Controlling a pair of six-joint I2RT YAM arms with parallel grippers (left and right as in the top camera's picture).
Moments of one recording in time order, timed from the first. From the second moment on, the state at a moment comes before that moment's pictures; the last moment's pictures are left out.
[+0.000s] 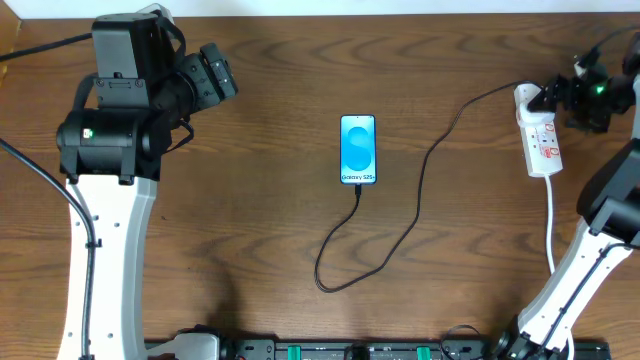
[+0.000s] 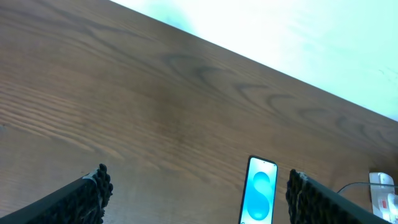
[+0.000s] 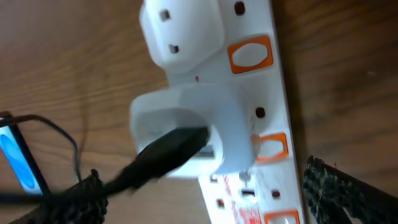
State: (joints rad) left arm -0.05 1.42 1.68 -0.98 0.04 -0.40; right arm -0.44 2.45 2.22 -1.34 -0.45 -0.20
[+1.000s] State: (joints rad) left arm -0.05 1.42 1.68 -0.98 0.04 -0.40; right arm -0.44 2.47 2.22 -1.32 -0.52 -0.22
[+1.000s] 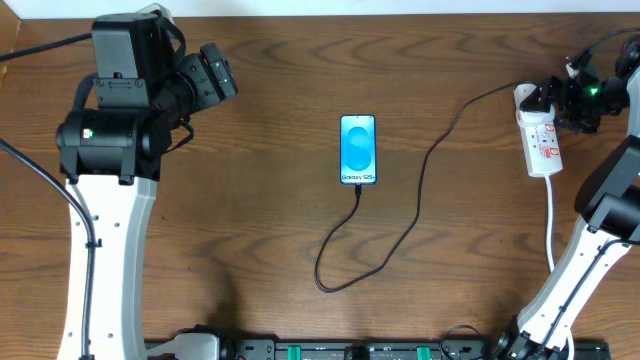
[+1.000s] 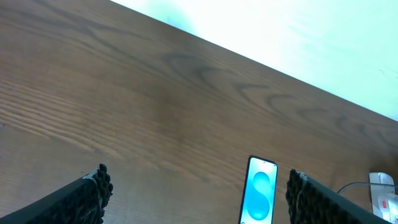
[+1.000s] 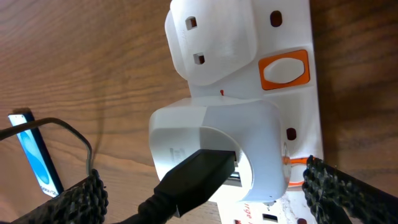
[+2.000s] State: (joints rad) left arm -0.05 1.42 1.68 -0.98 0.04 -0.40; right arm -0.42 2.45 2.16 -1.28 -0.50 -0.23
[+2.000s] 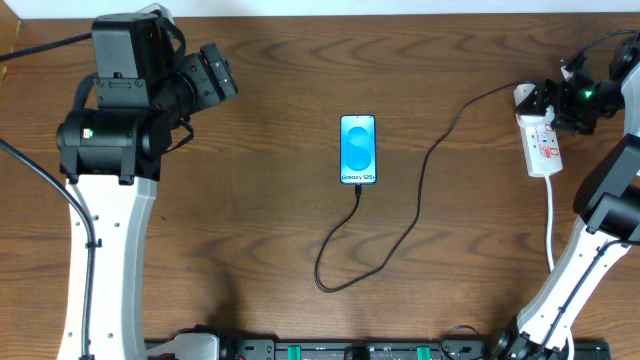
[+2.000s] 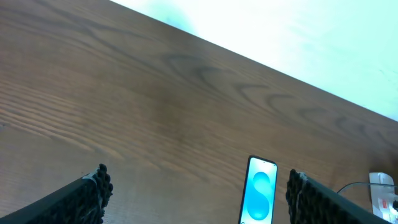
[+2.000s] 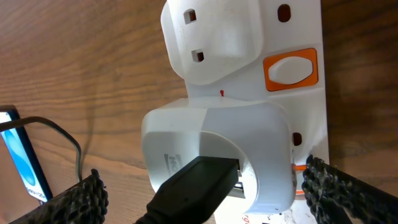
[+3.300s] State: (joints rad) left arm -0.05 1.42 1.68 -0.98 0.04 -0.40; right arm -0.42 2.45 2.17 -1.32 -0.52 -0.19
